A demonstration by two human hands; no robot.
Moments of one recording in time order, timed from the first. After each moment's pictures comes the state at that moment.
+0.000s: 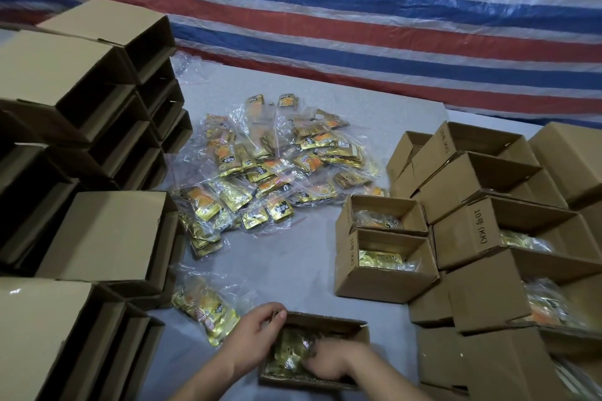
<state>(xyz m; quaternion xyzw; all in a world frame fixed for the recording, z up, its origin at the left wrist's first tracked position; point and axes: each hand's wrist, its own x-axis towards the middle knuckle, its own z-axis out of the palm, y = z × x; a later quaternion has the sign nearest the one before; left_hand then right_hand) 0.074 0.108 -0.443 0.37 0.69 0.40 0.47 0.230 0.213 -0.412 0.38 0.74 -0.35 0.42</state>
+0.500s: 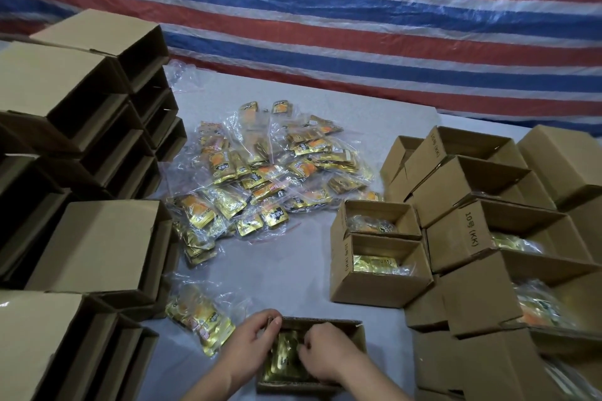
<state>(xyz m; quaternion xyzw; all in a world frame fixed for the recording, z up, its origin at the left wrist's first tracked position) 0.079 0.109 -0.443 0.36 0.72 0.40 0.44 0.223 0.211 -0.396 0.44 0.78 -0.34 0.28</state>
